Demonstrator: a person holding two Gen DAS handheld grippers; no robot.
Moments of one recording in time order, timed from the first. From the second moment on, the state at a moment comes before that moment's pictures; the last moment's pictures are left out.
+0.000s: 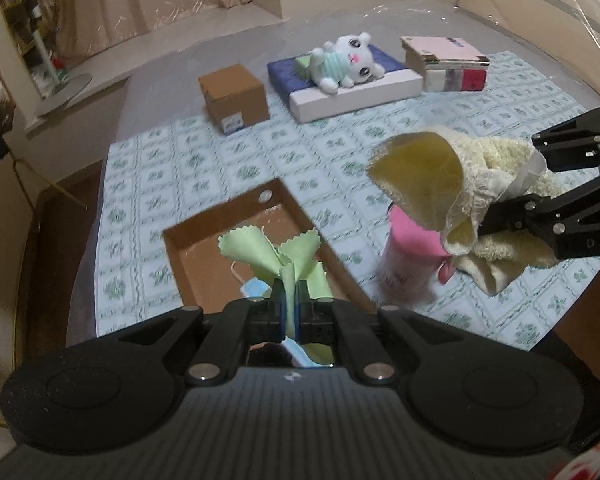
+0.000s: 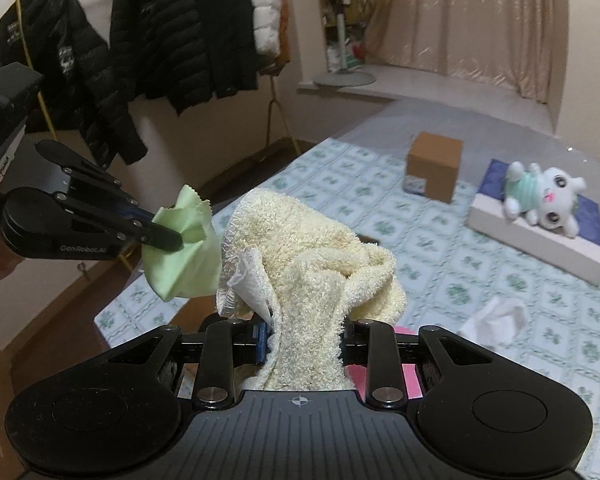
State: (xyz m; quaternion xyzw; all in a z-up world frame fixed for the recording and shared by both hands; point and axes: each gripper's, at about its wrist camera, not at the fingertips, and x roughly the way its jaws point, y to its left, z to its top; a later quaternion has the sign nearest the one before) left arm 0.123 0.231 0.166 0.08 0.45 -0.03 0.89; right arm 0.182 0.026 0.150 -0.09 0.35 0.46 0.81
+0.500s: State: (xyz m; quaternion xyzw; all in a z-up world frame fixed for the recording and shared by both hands) left arm 0.156 0.282 0.102 0.05 0.47 -0.02 0.88; right arm 0.210 0.101 0.094 -0.10 0.38 0.45 0.80
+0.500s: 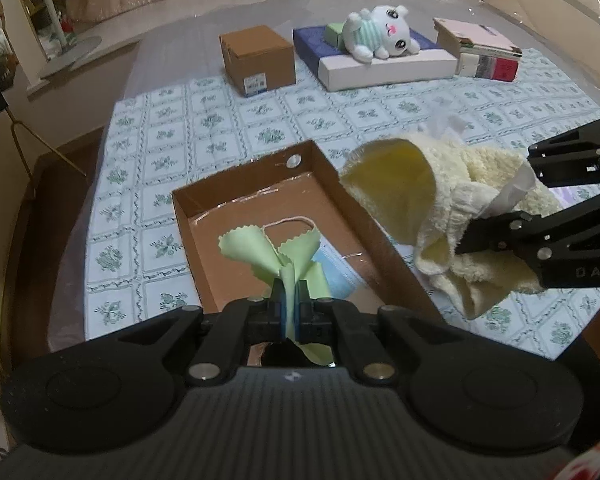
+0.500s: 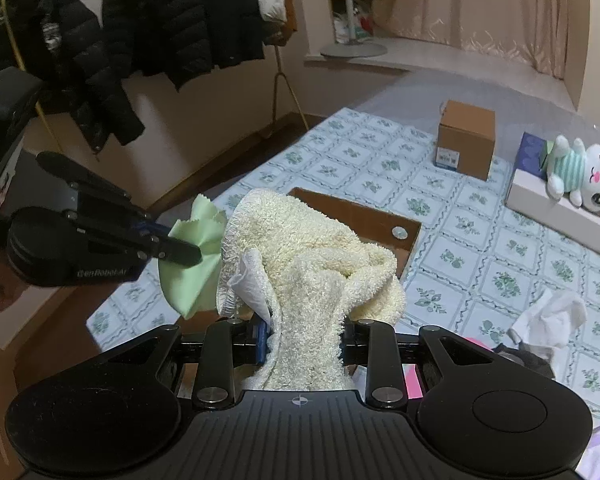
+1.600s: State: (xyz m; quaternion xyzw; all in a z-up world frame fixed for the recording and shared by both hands) left arm 0.237 0.338 -0.026 0.04 0.52 -0.01 0.85; right arm 0.275 0.203 -0.010 -0.17 0.42 0.43 0.78
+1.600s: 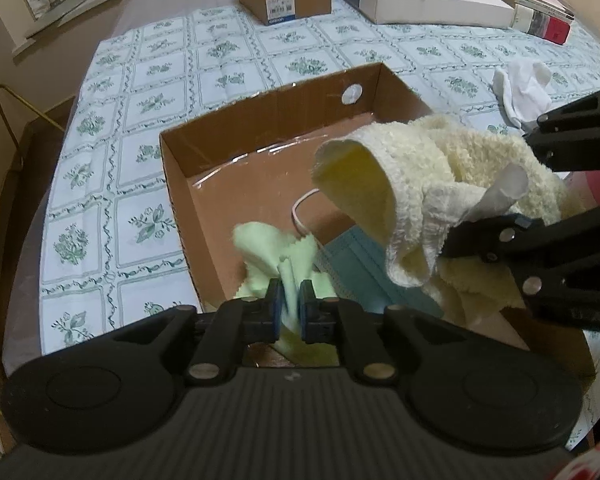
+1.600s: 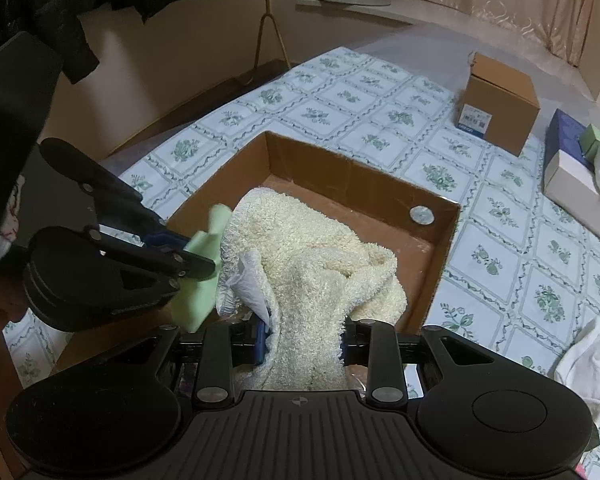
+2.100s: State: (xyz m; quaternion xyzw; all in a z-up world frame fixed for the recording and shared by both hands) left arm 0.225 0.354 -0.008 0.03 0.49 0.00 0.87; right arm 0.289 0.204 -0.018 -0.15 0.43 0.44 0.78
